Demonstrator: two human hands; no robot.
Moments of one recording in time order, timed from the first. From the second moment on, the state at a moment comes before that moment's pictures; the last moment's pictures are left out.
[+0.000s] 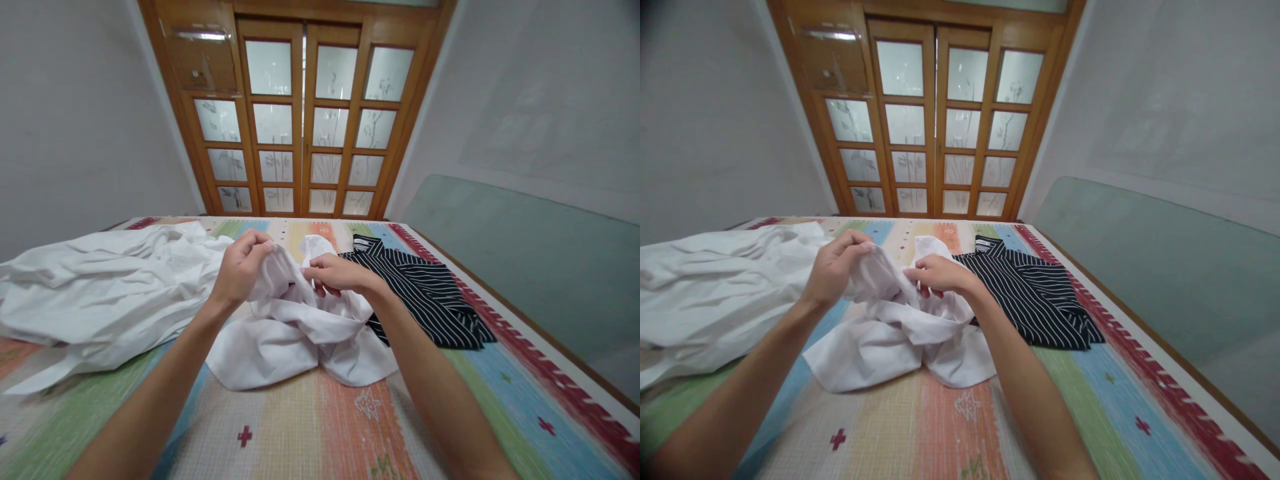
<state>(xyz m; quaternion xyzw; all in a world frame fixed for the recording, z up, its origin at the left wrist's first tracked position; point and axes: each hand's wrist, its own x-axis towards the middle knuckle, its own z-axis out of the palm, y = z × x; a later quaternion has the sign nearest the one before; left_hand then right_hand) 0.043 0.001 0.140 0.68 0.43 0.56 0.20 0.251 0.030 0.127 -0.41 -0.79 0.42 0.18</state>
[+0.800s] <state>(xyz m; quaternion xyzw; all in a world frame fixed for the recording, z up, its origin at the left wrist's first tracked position) 0.063 -0.006 0.118 0.82 0.41 0.37 0.13 0.253 0.021 0.143 -0.38 -0.75 0.45 0.30</state>
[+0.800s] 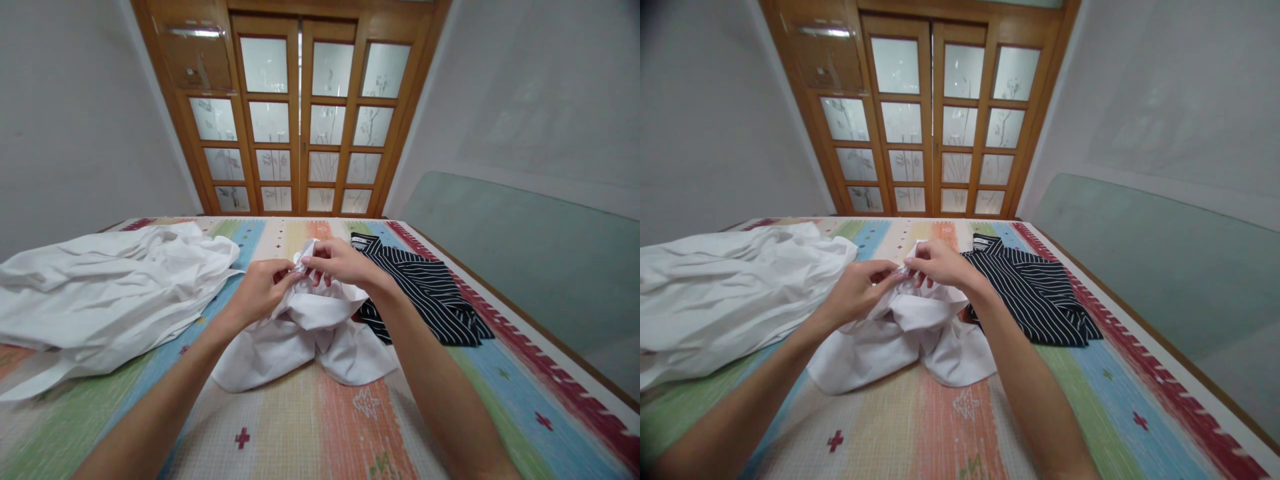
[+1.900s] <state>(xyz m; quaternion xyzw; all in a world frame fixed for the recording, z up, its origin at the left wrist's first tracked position) 0.038 -0.010 0.149 0.62 0.46 0.61 0.16 0.268 0.045 0.124 -0.59 -0.68 0.08 0.44</state>
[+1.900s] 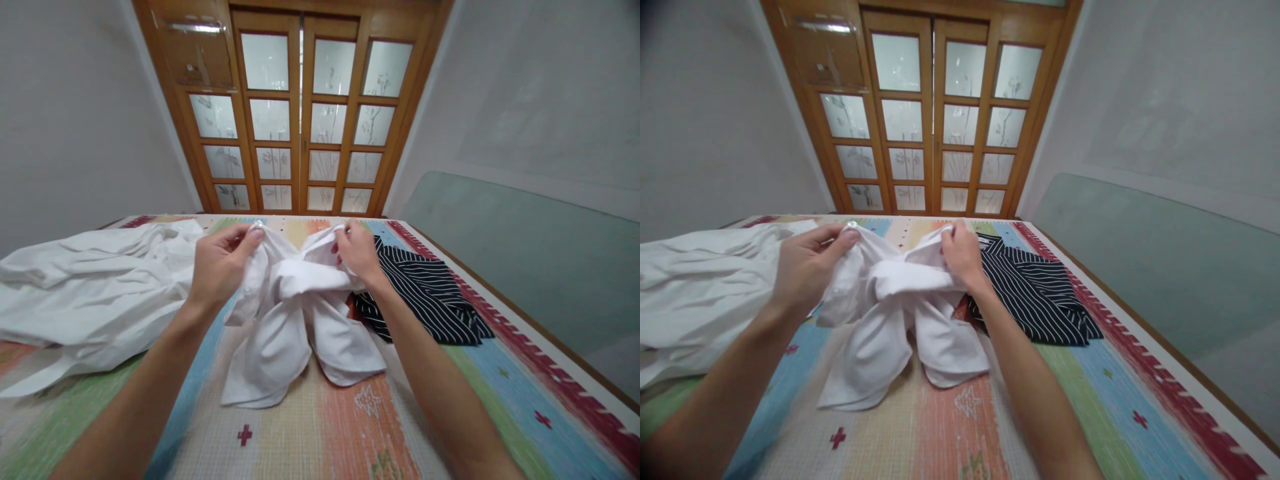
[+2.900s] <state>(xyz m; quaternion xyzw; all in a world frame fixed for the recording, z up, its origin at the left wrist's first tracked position) 0.058 -0.006 0.120 0.84 0.39 0.38 0.08 0.246 0.024 0.133 -0.41 -0.76 0.36 0.34</state>
